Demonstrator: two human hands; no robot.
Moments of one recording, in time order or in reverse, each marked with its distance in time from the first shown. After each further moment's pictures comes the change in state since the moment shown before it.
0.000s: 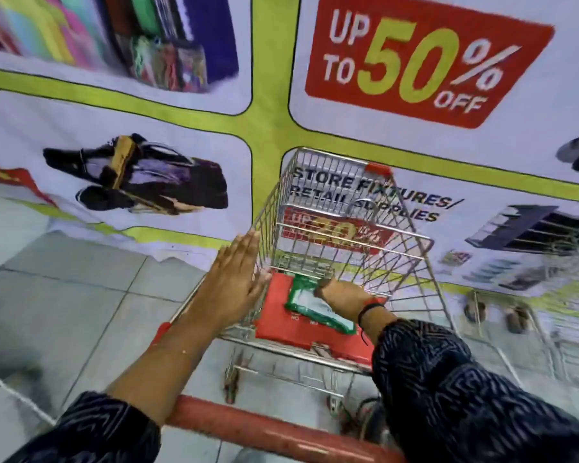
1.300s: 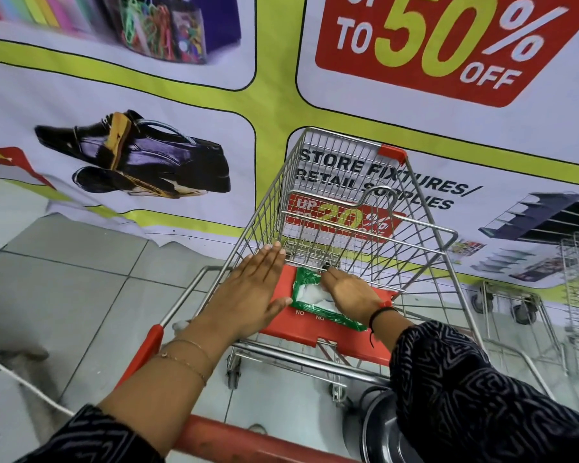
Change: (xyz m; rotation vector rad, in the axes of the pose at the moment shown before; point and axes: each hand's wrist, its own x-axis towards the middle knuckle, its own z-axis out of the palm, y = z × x) left_hand 0.002 0.007 0.021 0.109 -0.187 0.119; right_hand 0.022 0.019 0.041 0.058 0.203 -0.020
